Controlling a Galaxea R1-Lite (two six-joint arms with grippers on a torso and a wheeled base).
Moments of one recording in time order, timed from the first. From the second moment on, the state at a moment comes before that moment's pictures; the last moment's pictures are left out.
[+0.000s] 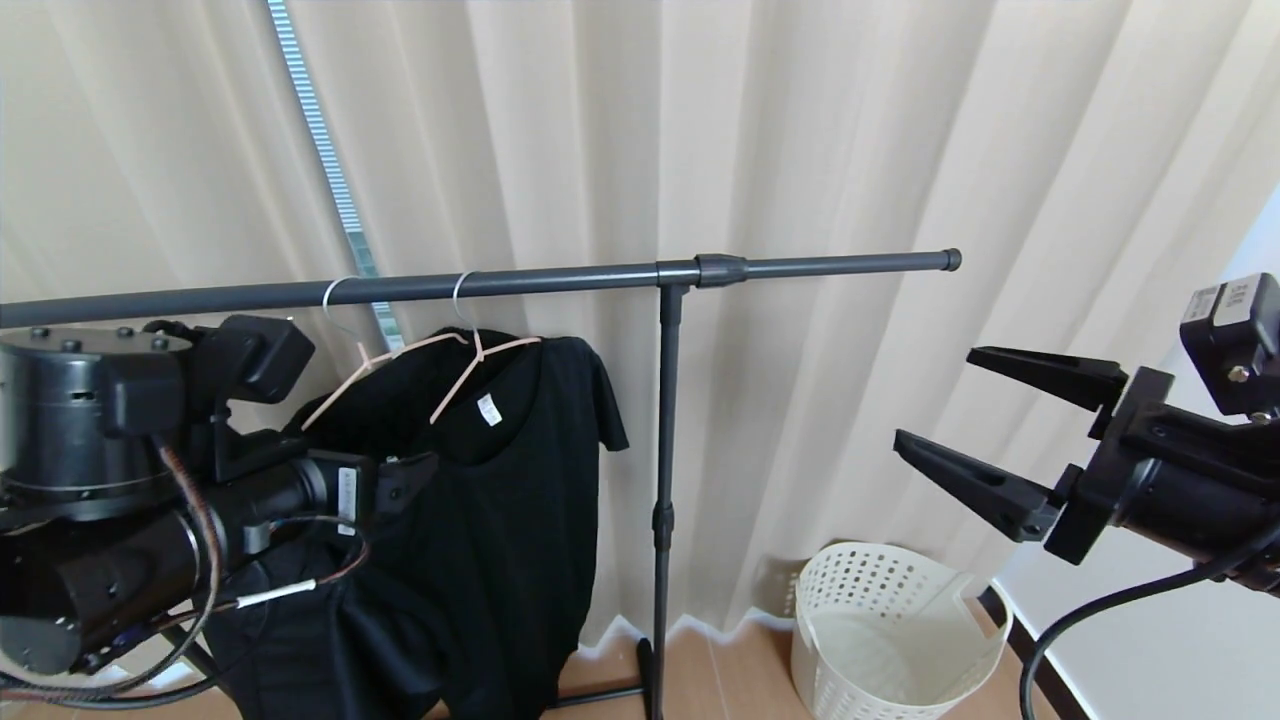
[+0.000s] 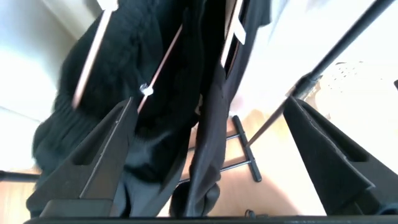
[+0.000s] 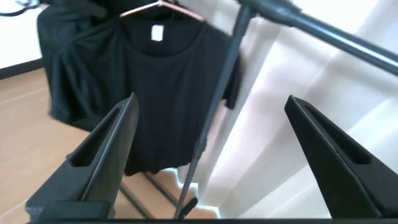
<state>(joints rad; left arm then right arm) -0.40 1.39 -0.62 -0.33 0.25 -0.04 0.40 1.31 -0.48 -0.76 0.27 -0.18</state>
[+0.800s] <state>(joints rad) -0.40 0.87 -0.13 -0.32 0.24 -0.04 0.40 0.76 -0.15 -0.35 0.06 -0.09</state>
